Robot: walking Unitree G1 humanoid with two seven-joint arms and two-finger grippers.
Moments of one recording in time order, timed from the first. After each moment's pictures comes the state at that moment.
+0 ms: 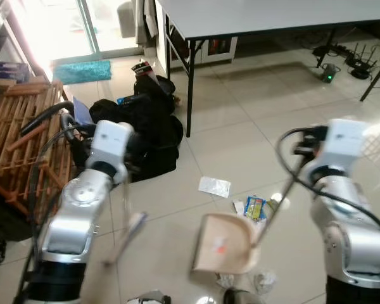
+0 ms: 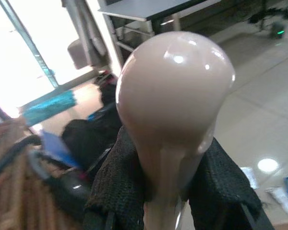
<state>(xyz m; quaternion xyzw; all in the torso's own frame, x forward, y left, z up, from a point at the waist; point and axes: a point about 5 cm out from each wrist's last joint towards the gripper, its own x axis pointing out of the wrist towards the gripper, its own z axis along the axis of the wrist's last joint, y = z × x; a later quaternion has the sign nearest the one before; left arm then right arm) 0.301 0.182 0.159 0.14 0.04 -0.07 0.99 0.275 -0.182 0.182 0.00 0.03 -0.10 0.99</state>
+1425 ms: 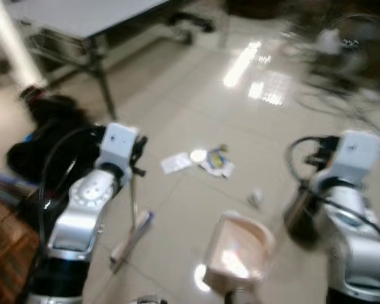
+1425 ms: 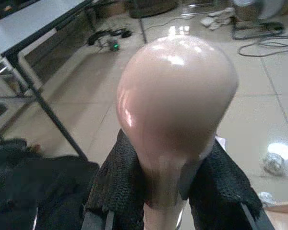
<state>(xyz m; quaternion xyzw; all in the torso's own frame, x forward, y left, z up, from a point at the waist) 0.305 0.172 0.151 0.14 0.05 -0.11 0.98 0.261 -0.189 0.172 0.01 0.05 -0.16 0.99</state>
